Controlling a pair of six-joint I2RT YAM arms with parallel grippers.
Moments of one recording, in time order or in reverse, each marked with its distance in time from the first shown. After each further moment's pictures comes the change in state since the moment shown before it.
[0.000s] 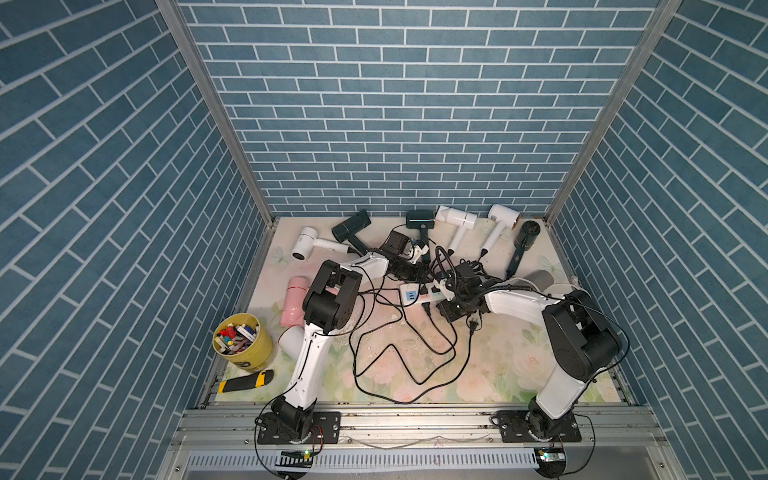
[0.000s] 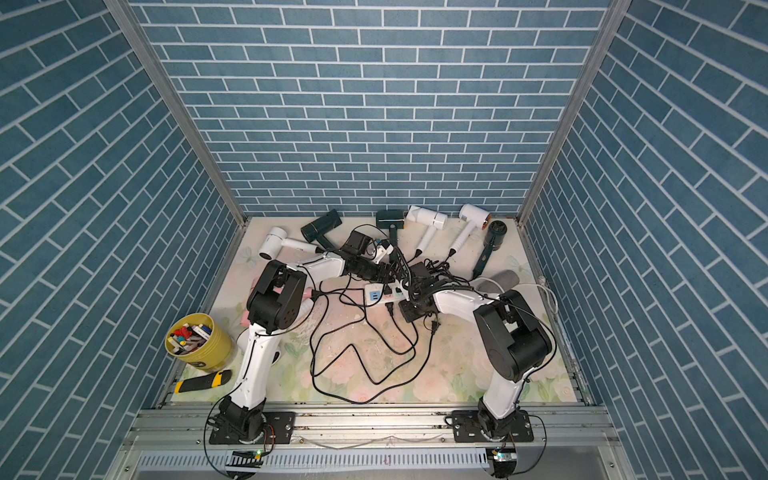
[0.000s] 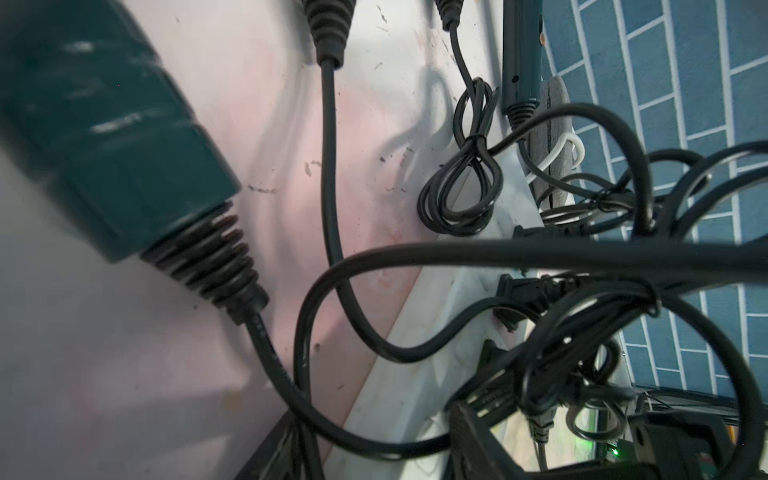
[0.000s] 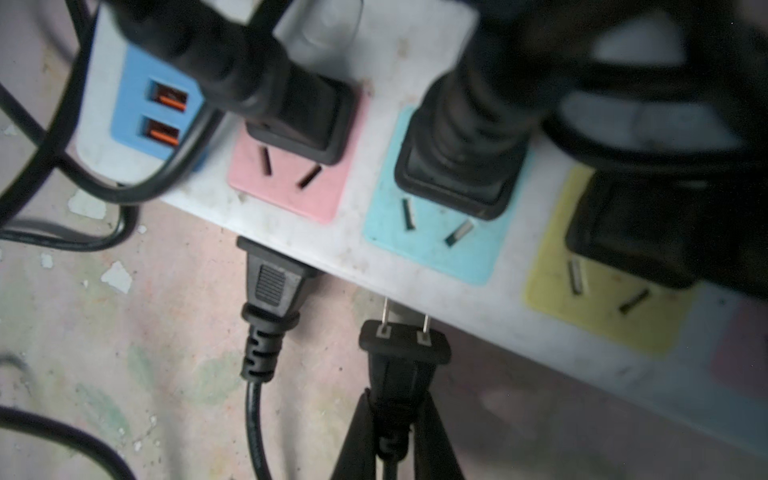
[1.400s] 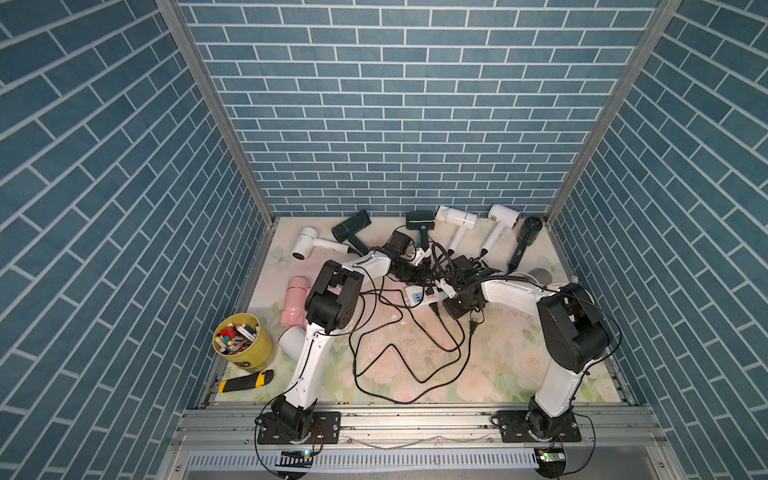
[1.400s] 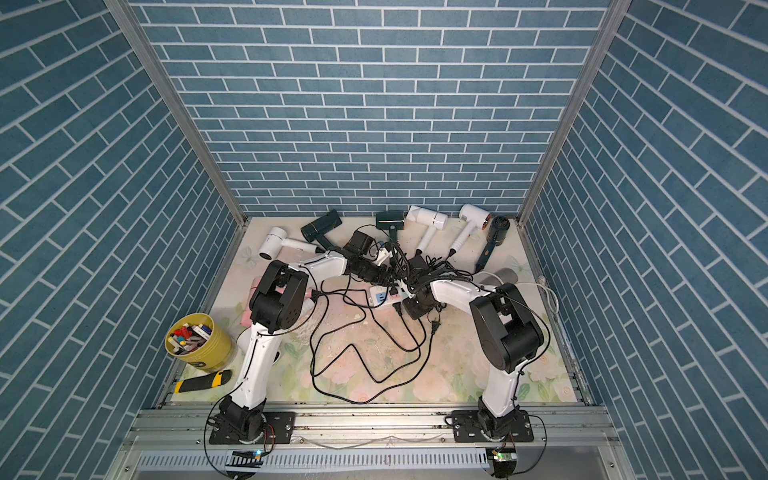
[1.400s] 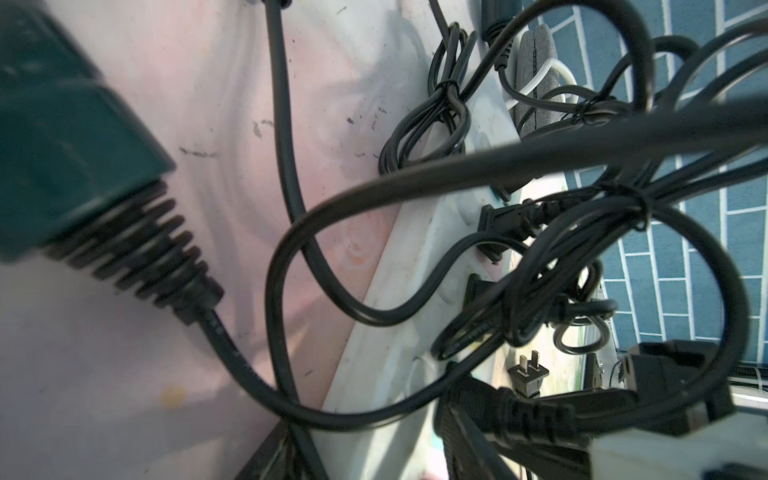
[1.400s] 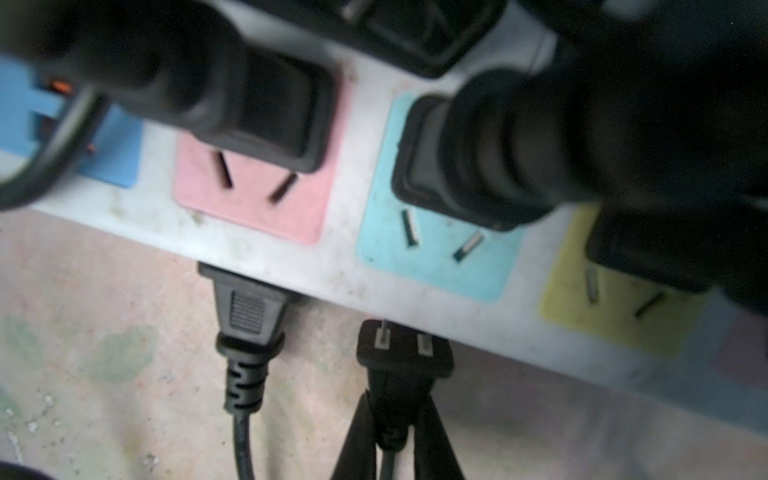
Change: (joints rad) left arm -0.009 0.018 0.040 -0.087 0.042 0.062; right arm -0.020 0.070 0.133 -0.196 0.090 -0.116
